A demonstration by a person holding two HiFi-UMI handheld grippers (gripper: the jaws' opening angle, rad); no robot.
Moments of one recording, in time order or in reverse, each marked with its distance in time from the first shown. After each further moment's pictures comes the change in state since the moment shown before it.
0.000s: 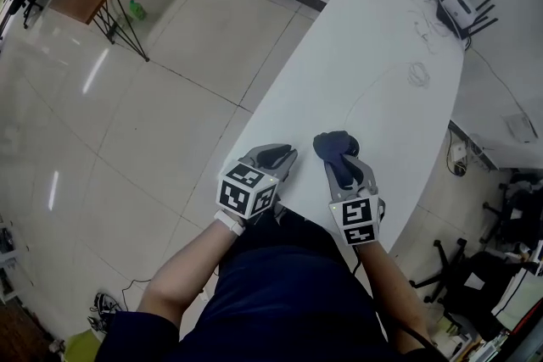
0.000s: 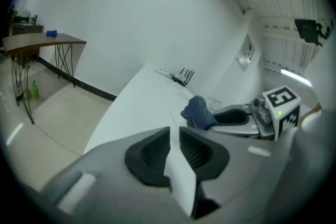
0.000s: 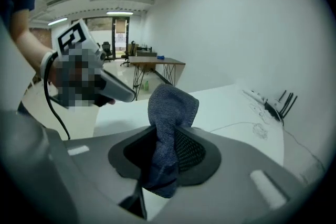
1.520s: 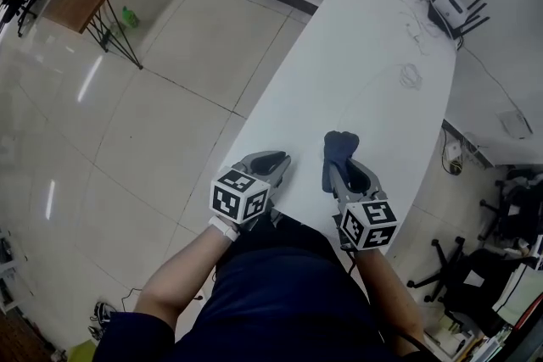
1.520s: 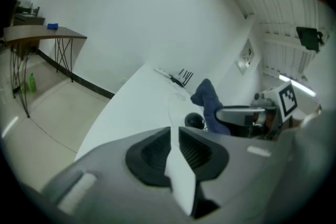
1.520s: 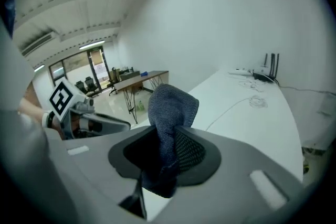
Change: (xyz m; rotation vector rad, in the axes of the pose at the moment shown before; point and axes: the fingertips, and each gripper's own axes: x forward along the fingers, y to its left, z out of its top) left arm 0.001 0.000 -0.003 -0.037 -0.006 -0.035; right arm -0.023 -0.024 0.014 0.453 -0.113 0.019
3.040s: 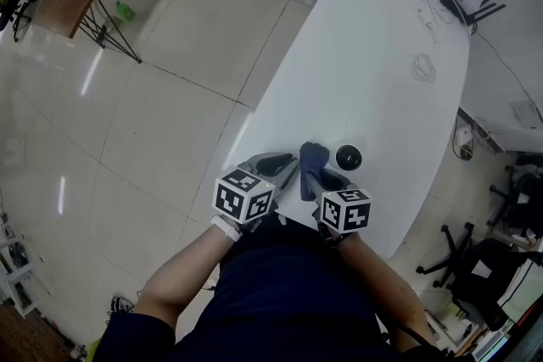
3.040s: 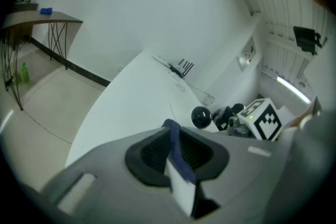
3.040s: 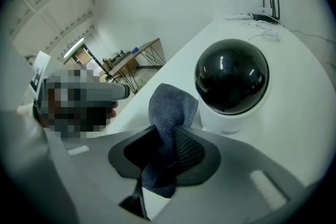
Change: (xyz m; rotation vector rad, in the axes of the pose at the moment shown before) left arm 0.022 0.017 -0.011 -0.048 0.122 -0.059; right arm 0.077 0.029 -0.106 0.252 0.339 0.099
